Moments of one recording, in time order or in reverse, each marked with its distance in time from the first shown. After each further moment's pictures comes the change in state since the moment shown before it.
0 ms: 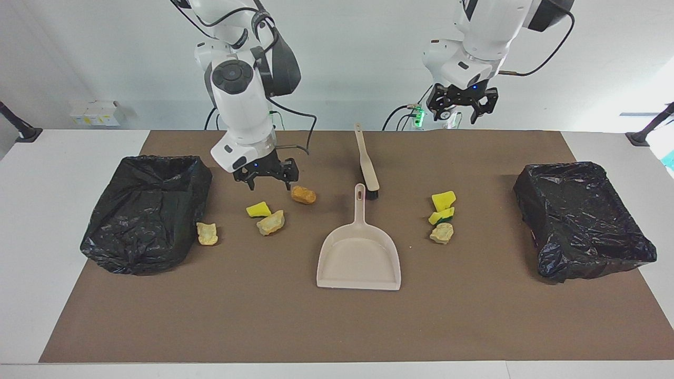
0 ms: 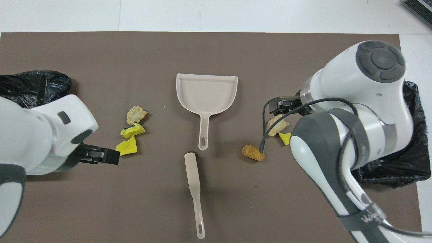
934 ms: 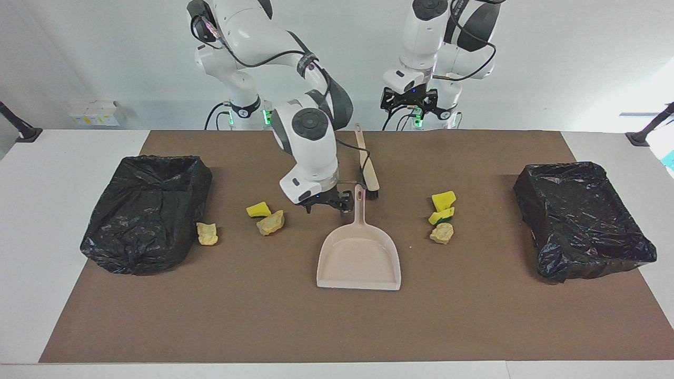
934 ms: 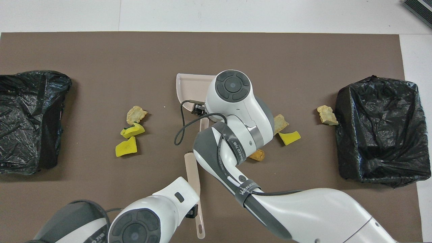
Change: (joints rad) left arm -0.367 -0.095 -0.001 -0.446 -0.022 0.395 -0.407; right arm 0.237 0.280 0.015 0.128 0.036 0.225 0.440
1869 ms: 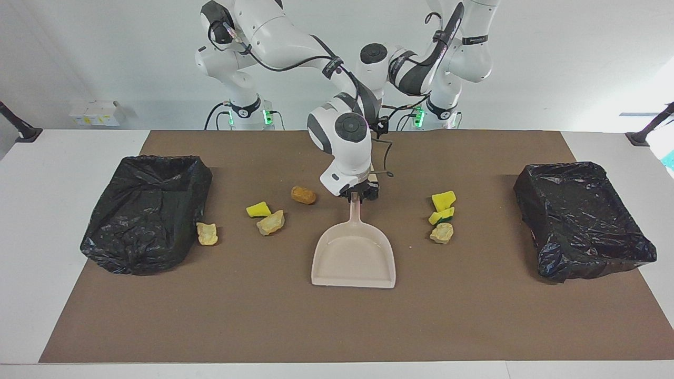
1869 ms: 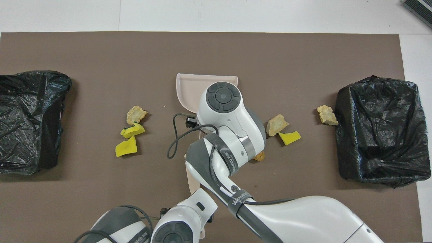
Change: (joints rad) left arm -0.158 0.147 0.000 -0.131 -0.023 0.291 -0.188; right arm 0.041 -0.046 0.014 -0.110 0.027 -0.025 -0.141
